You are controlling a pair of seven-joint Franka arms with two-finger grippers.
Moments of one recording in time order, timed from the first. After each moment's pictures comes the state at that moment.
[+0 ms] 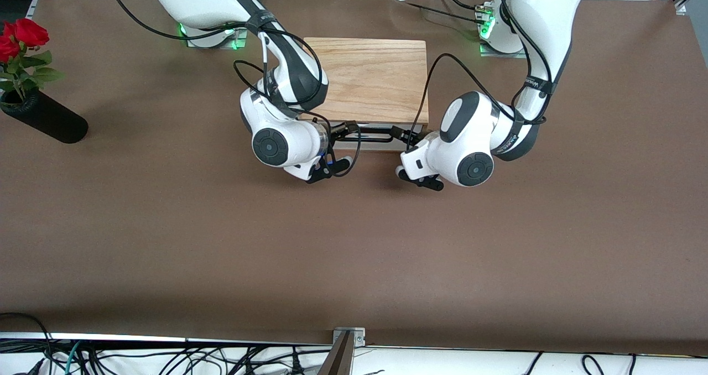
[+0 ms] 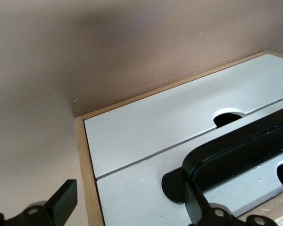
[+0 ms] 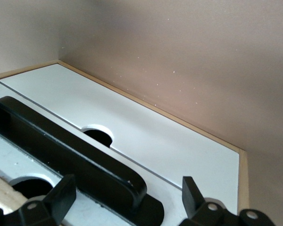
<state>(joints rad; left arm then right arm) -0.39 0.59 -0.09 -1.58 -0.43 1.70 -0.04 0.52 0.66 0.13 -1.45 0.45 1.85 0.11</state>
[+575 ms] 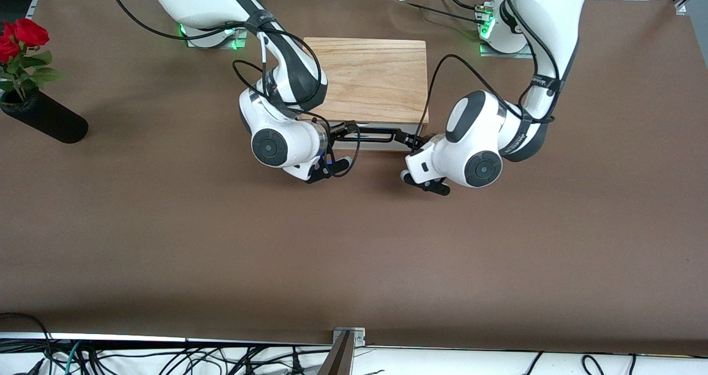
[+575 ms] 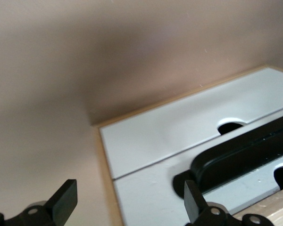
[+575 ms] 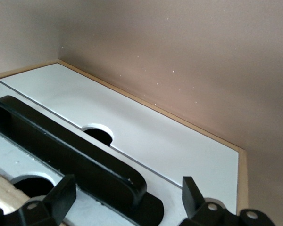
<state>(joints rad) -0.39 0.57 -0.06 -1.52 -0.36 1.71 -0.04 0.51 0.66 0.13 -1.44 0.45 1.85 0.11</state>
